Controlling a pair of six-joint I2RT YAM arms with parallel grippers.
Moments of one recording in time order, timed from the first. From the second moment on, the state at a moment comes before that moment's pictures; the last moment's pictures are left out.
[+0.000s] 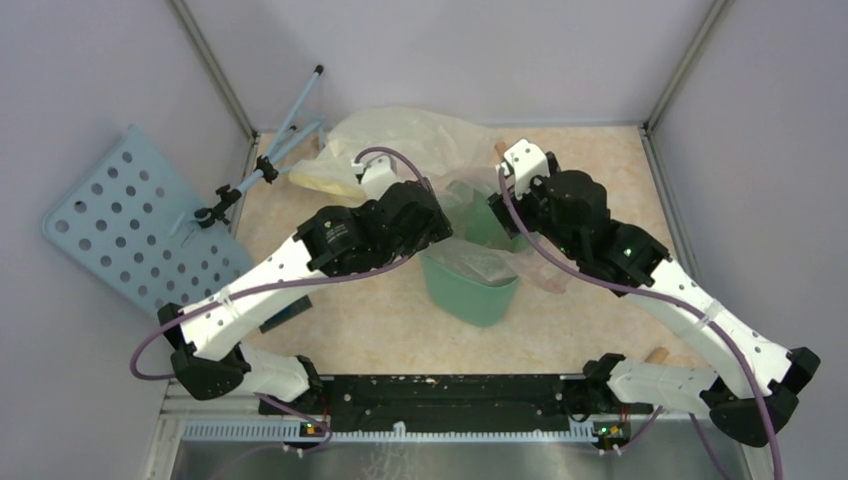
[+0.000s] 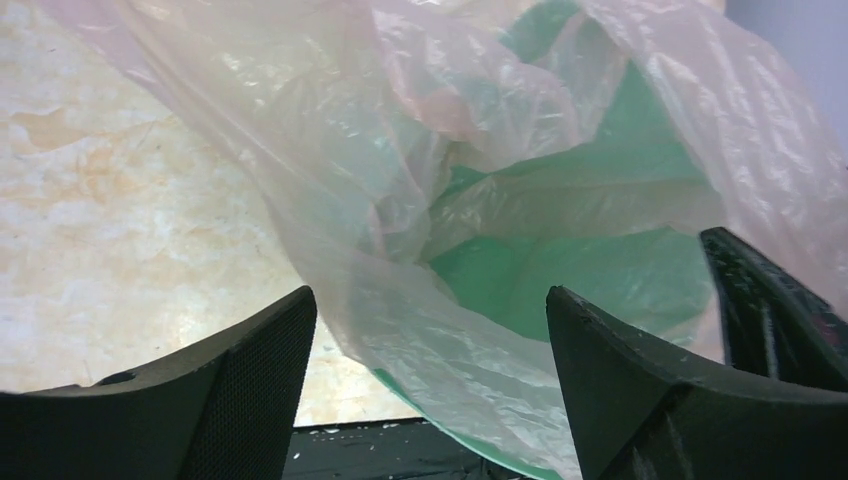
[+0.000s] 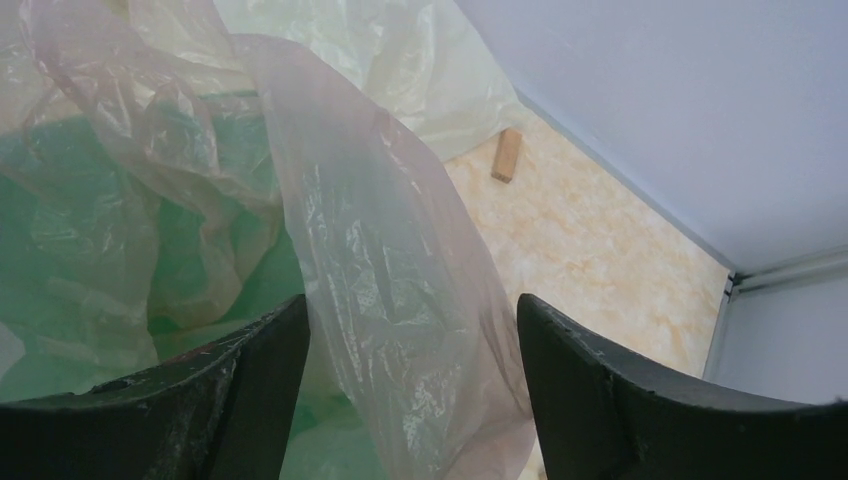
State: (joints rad) left arm -1.03 1.36 1.62 -1.04 -0.55 -1.17; right arm 0.80 1.06 1.25 -0.52 0.34 -0.25
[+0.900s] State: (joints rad) left arm -0.92 1.15 1.32 -0.86 -0.49 -1.03; right arm 0.62 1.19 1.34 -0.51 0.38 -0.06
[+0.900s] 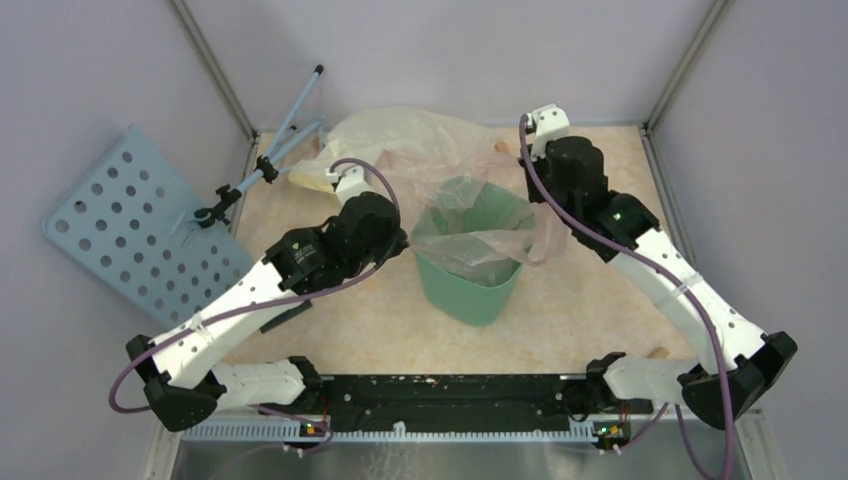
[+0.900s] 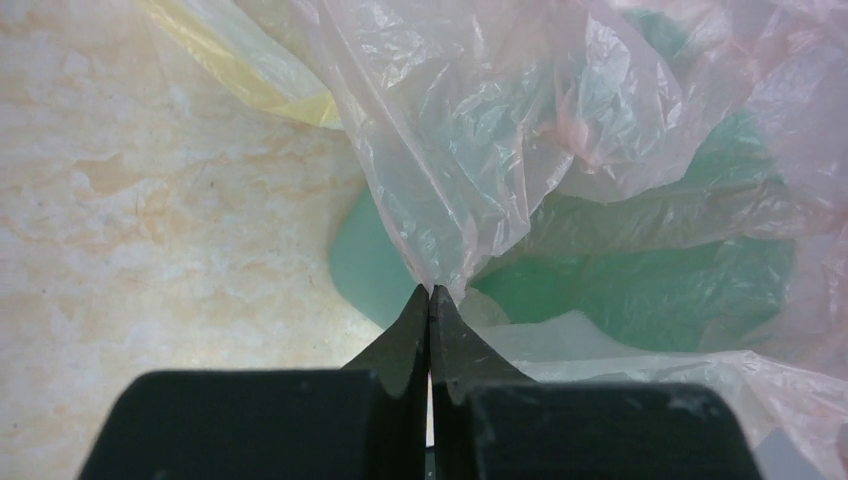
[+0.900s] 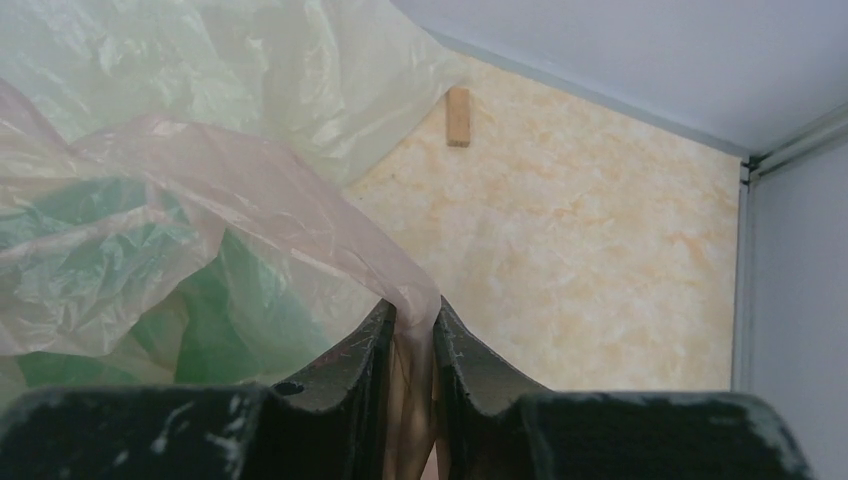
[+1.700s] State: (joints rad) left arm -0.76 1.10 1.22 -0.71 -0.23 -0.76; right arm 0.38 1.26 1.36 -0.66 0.08 0.12
